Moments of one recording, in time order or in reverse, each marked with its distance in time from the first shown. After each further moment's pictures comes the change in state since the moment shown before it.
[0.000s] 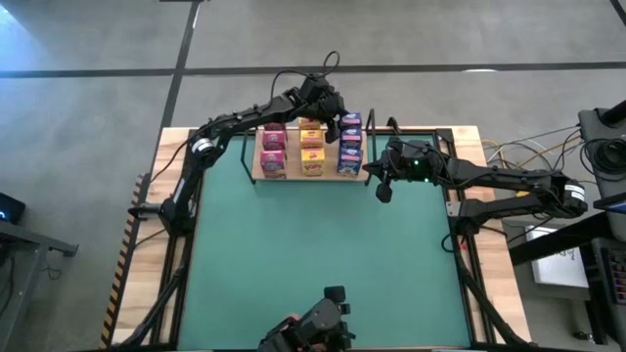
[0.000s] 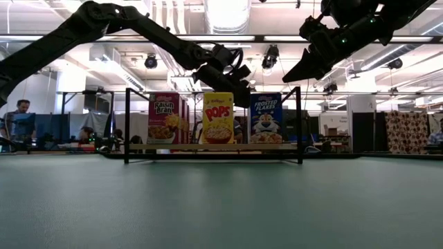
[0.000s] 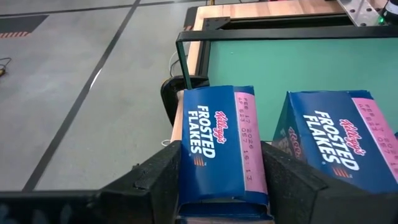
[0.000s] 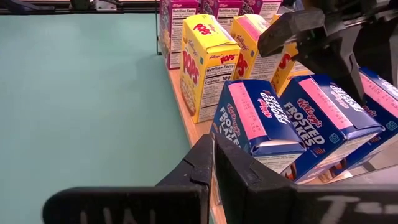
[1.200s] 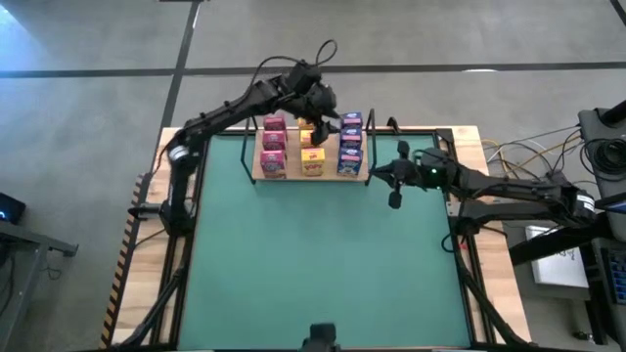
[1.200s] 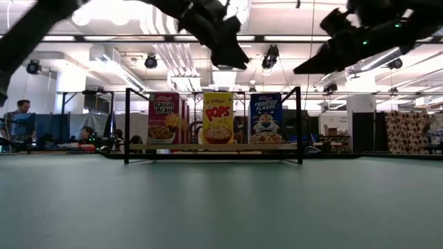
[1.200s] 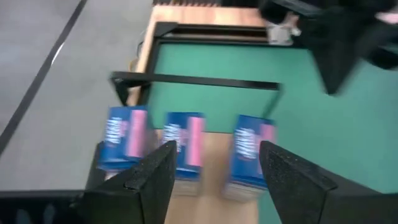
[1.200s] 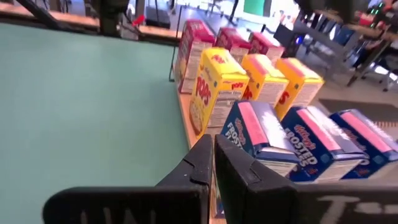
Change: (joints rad) left arm -0.085 -0.227 0.145 -0.515 0.000 -0.072; right arm 0.000 -0.166 -0.179 0.176 -0.065 -0.131
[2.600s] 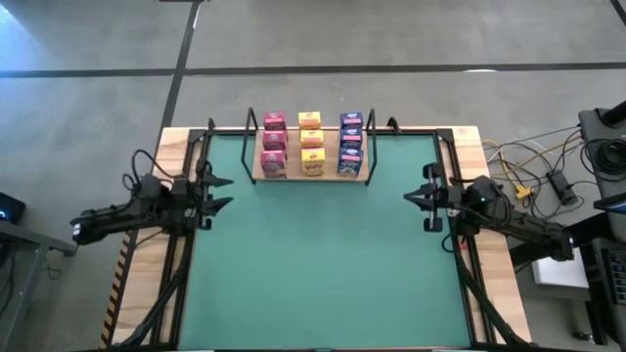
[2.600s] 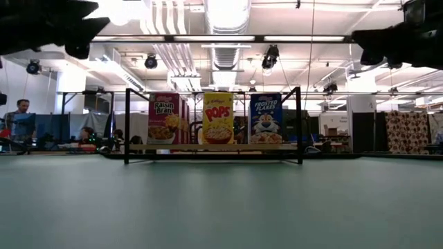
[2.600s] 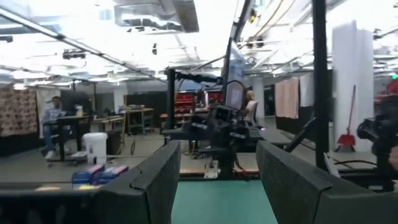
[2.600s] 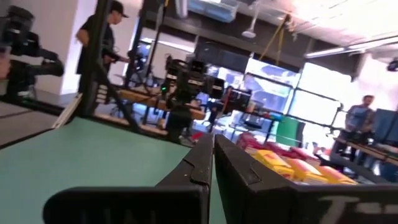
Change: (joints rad) left arm -0.383 -2.032 -1.975 0.962 -0.278 -0.312; right arm 0.000 -0.872 -0.444 0.079 -0.310 0.071
